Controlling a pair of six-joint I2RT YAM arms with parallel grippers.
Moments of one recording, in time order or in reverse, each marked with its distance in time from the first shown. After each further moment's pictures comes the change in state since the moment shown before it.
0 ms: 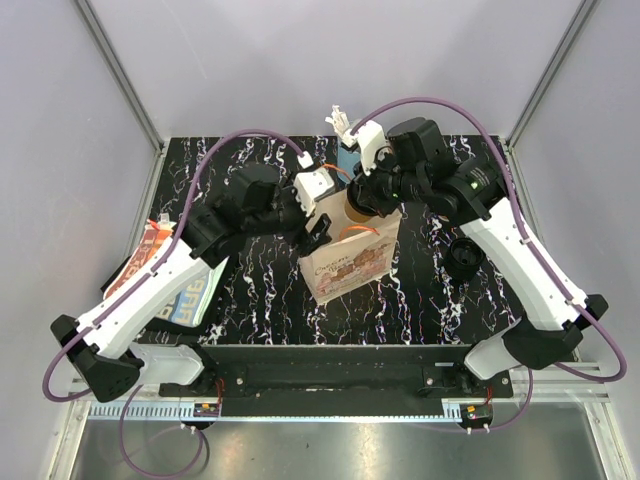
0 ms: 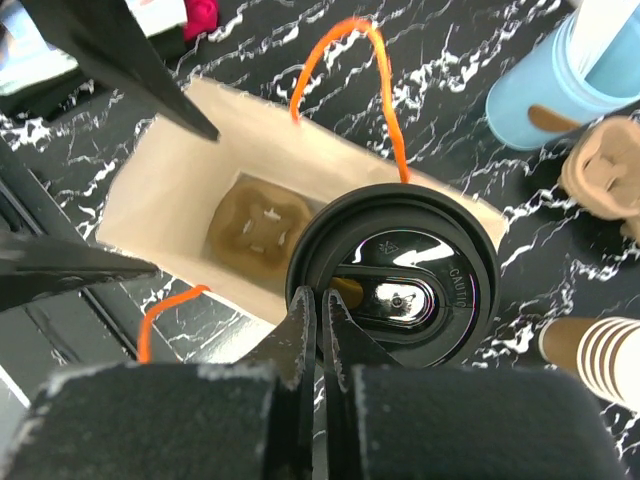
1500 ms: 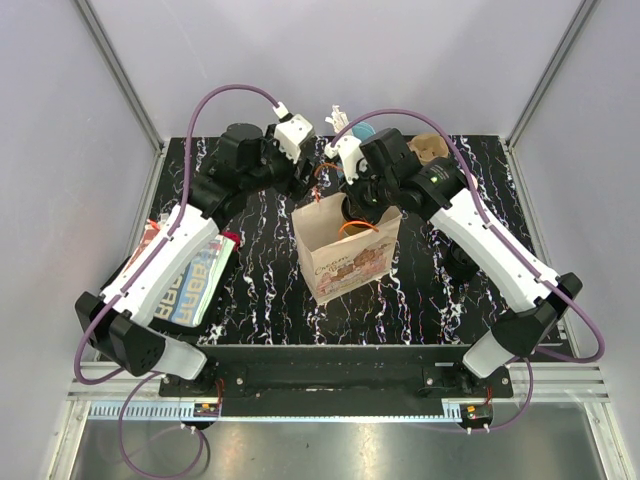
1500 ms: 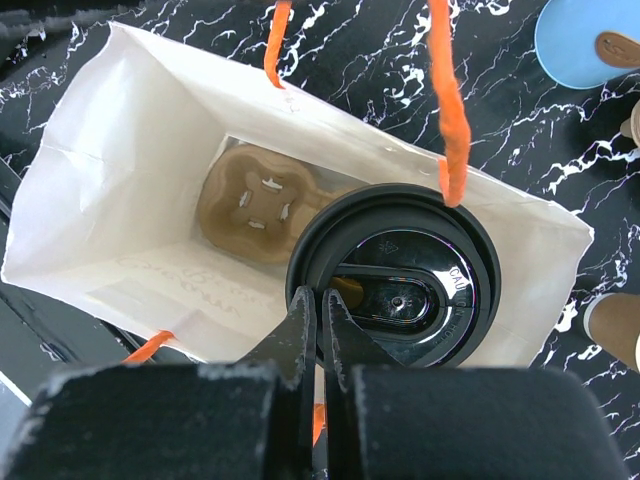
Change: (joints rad) left arm 0.230 0.168 0.117 0.200 -0.044 0.001; right arm 0.002 0.080 -0.121 0.042 0.018 0.039
